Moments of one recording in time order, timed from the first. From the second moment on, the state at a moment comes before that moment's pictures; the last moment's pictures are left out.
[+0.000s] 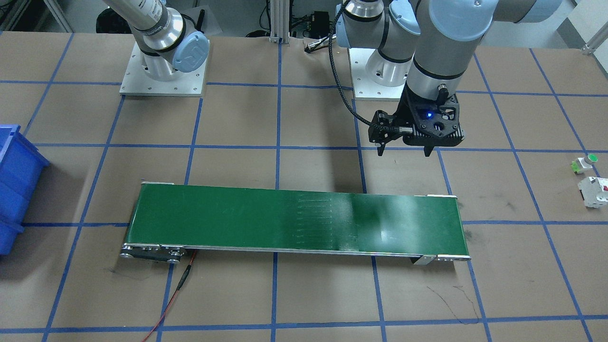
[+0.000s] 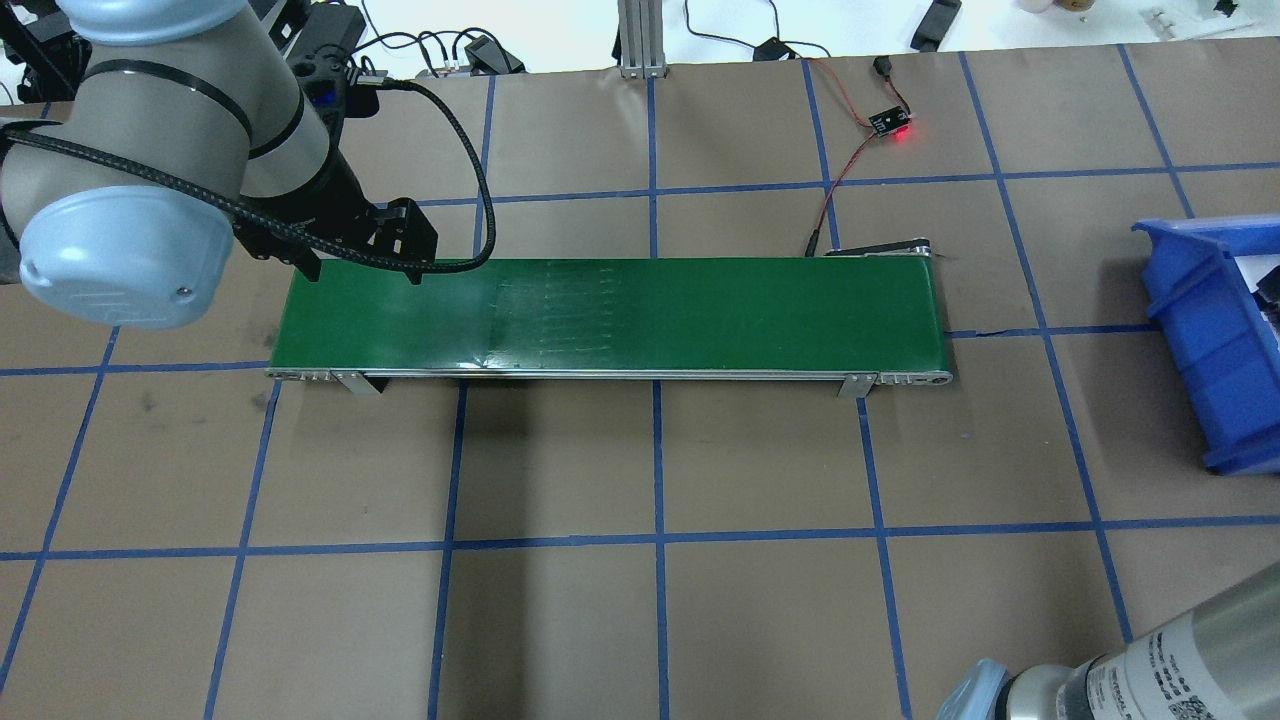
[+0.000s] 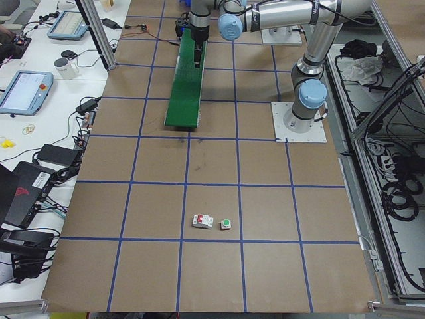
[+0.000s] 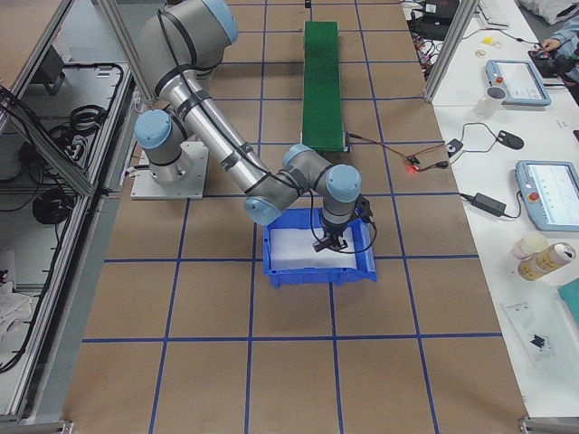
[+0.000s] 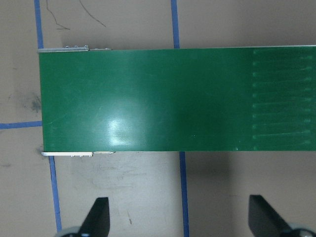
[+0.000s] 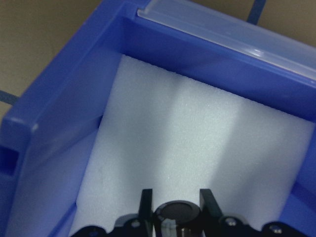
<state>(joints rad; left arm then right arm) -1.59 -1.58 -1.74 -1.32 1.63 0.03 0.81 -1.13 1.65 -2.11 -1.56 -1.13</state>
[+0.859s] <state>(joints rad) -1.59 -1.58 -1.74 -1.32 1.63 0.02 0.85 -1.40 1.64 -1.88 -1.53 -1.06</state>
